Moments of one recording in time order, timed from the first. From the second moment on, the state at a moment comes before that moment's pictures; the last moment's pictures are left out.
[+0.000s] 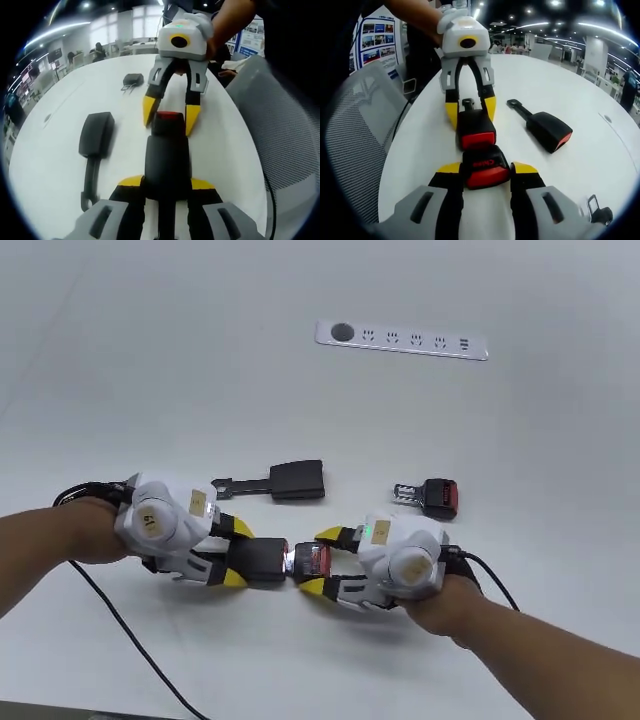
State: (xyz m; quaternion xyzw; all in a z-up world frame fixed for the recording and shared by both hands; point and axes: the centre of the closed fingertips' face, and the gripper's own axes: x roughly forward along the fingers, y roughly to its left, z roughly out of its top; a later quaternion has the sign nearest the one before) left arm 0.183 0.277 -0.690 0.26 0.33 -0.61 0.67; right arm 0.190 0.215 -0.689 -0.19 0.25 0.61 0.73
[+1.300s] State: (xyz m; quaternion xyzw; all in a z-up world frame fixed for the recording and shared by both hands) left arm 0.241 0.269 -0.650 0.27 0.32 -0.53 0.74; right arm 0.242 0.121 -0.648 -0.16 0.26 0.53 0.79
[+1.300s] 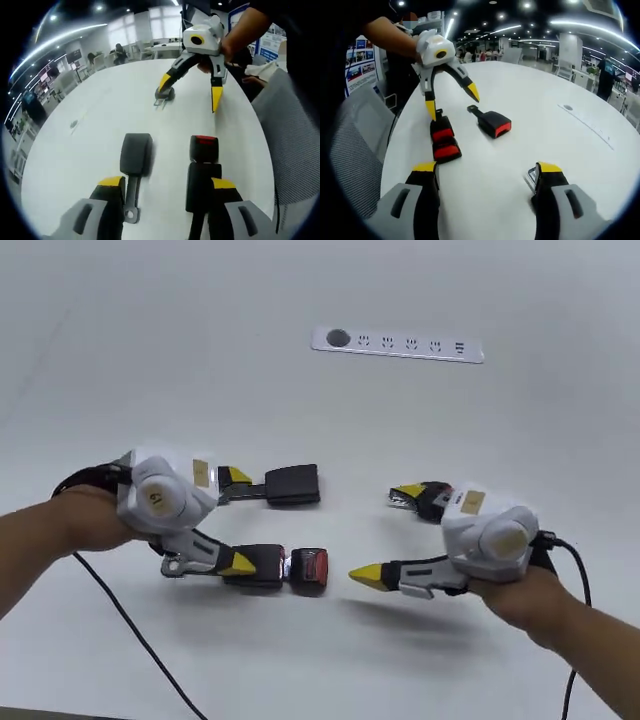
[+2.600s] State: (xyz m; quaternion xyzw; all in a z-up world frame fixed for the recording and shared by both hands) left arm 0.289 0.250 -0.688 0.27 0.36 -0.55 0.70; right arm 0.297 0.039 -0.693 -0.21 0.32 0.55 0.75
